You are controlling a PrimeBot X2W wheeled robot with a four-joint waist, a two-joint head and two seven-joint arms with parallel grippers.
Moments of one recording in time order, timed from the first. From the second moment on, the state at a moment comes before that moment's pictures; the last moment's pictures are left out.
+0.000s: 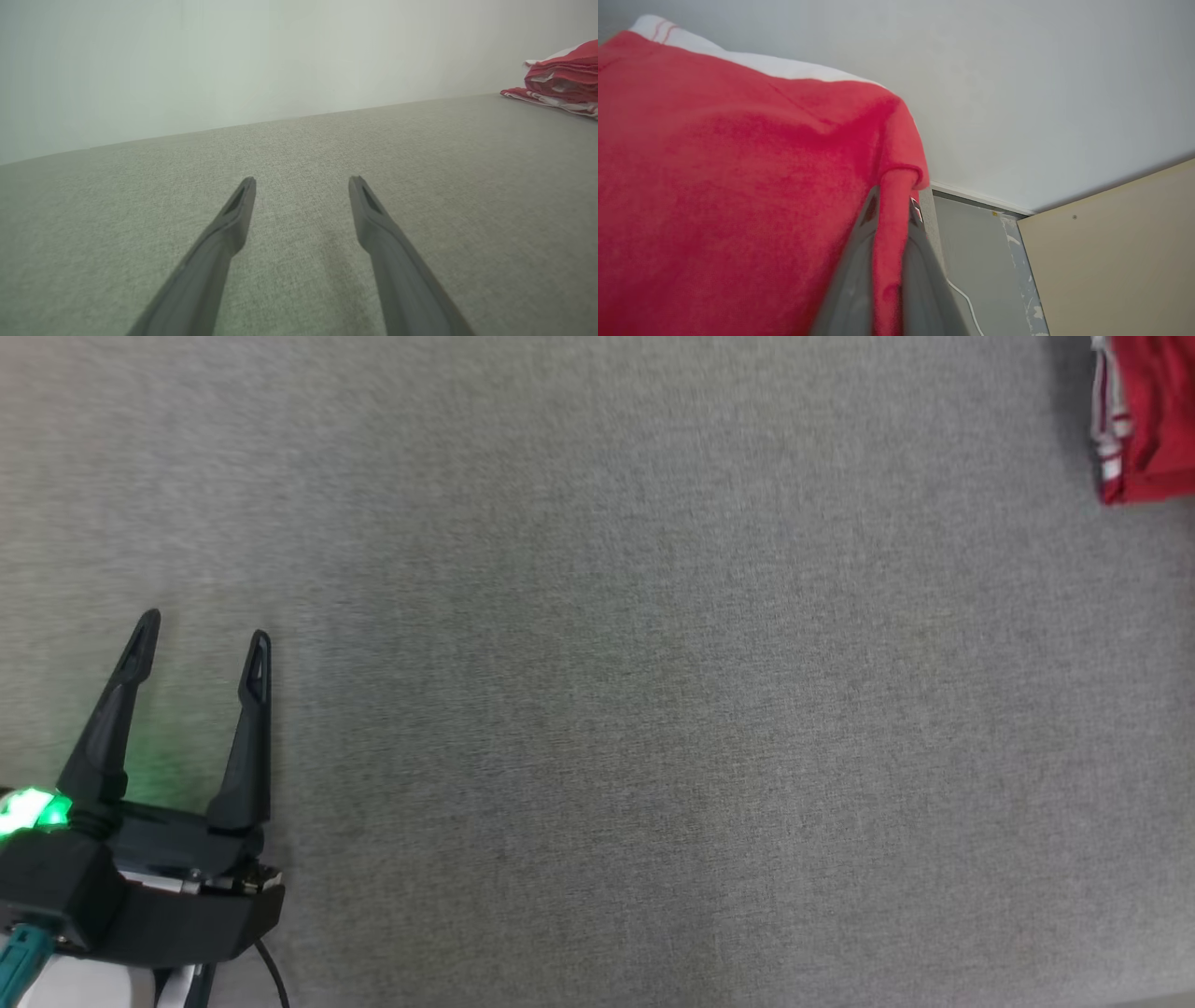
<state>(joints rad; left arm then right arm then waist) -0.24 0.33 -0.06 -0.13 -0.21 -0.13 -0.26 -1.08 -0.89 0.36 0.73 0.32 0.13 0.10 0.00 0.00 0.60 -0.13</state>
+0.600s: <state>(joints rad) -0.25 0.32 -0.05 -0.15 -0.21 -0.13 -0.26 -1.10 -0.88 0.26 0.72 0.18 0.13 0.12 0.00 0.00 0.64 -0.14</state>
